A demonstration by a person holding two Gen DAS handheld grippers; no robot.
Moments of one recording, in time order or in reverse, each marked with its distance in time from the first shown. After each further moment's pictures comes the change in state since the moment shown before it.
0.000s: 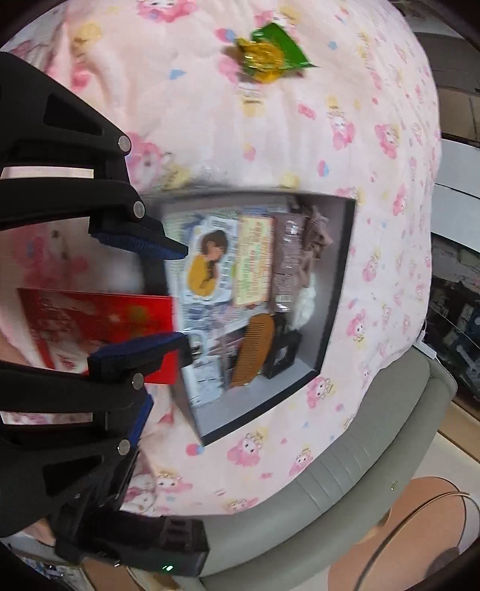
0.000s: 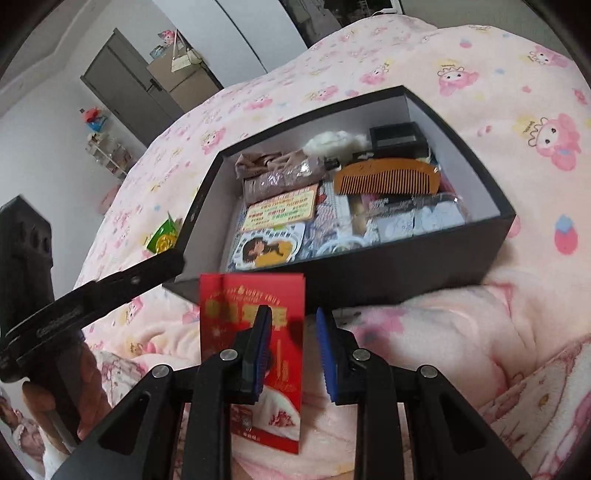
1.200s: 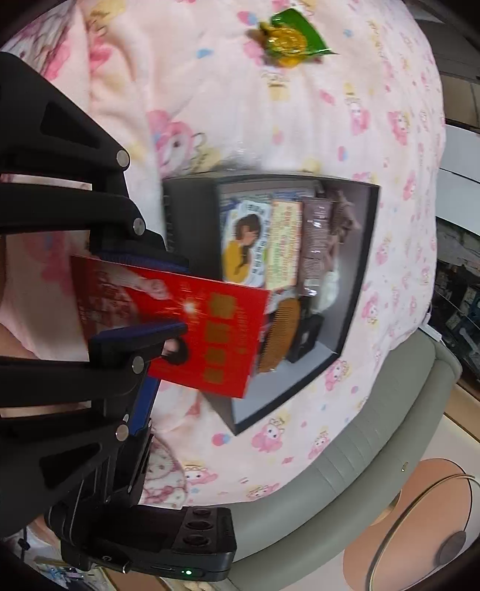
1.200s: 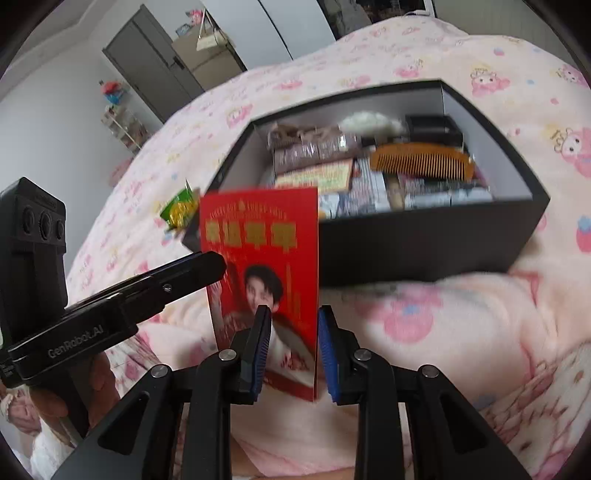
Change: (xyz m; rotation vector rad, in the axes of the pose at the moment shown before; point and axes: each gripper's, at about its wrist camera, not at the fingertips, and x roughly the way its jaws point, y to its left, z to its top) left arm 0.014 0.002 -0.030 0.038 0.004 -0.056; right arm 0.018 0.022 -0.023 -0.098 0.035 0.005
